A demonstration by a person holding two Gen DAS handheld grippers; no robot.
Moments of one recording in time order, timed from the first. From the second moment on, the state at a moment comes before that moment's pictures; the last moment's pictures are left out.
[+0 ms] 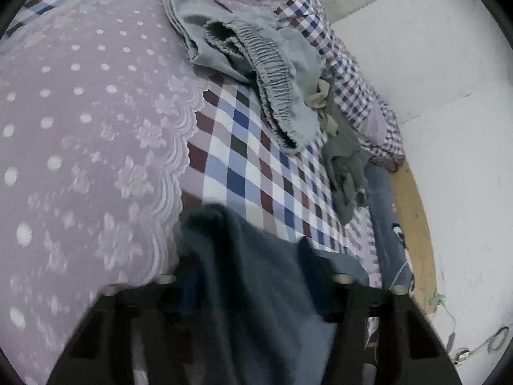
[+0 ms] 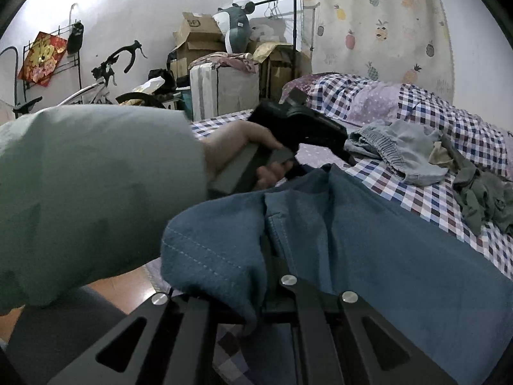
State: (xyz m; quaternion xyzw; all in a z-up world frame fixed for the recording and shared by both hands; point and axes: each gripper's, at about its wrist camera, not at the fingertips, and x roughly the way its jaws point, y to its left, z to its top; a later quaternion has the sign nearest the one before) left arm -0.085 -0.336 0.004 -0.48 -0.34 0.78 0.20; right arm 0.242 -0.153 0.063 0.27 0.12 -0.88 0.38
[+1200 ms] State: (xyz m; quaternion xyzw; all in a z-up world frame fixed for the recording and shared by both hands) left arm -0.080 0.021 0.156 -0.47 -0.18 0.84 0.22; right arm 0.283 0.161 0.077 0.32 -0.12 -0.92 0.19
